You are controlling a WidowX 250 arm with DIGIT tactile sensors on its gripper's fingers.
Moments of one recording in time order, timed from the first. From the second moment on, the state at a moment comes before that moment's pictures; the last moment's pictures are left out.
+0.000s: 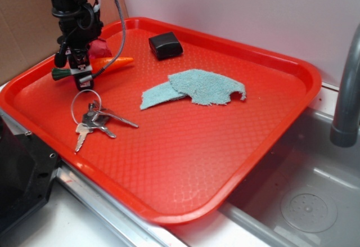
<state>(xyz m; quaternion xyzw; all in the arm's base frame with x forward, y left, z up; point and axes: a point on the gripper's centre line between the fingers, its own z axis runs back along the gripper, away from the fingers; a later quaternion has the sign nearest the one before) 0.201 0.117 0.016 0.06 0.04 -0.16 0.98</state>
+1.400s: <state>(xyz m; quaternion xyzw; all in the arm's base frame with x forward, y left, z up) 0.193 0.011 0.166 -0.02 0.01 0.11 0.99</state>
